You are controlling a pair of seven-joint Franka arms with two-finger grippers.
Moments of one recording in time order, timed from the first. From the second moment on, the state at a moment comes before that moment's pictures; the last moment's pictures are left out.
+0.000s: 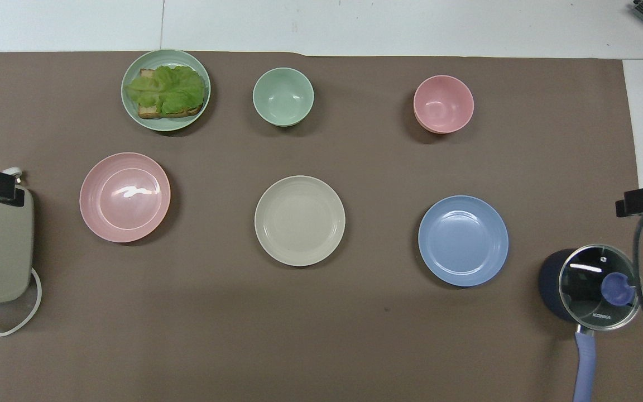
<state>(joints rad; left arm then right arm) -0.04 -0.05 -0.01 -1.50 -0.03 1.42 -0.08 0.07 -0.10 -0.13 -1.59 -0.02 1.49 -0.01</state>
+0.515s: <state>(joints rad) -0.03 -0.06 0.00 -1.61 -0.03 1.49 -0.08 0.07 -0.10 -0.13 -1.59 -0.02 1.49 -0.01</state>
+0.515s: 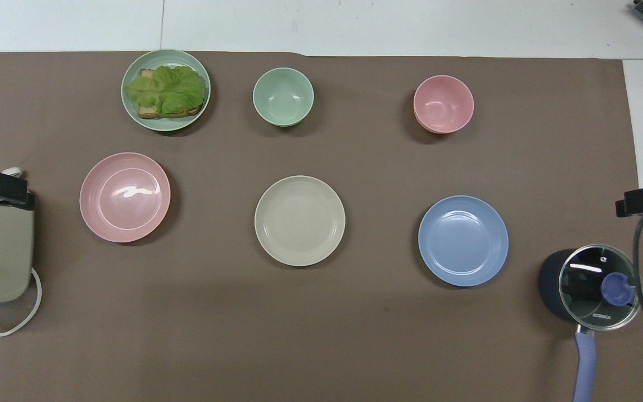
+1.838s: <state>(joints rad) 0.07 0.24 0.01 -2.07 -0.03 2.20 -0.08 0.07 -0.10 -0.13 -1.59 -0.02 1.49 -0.01</state>
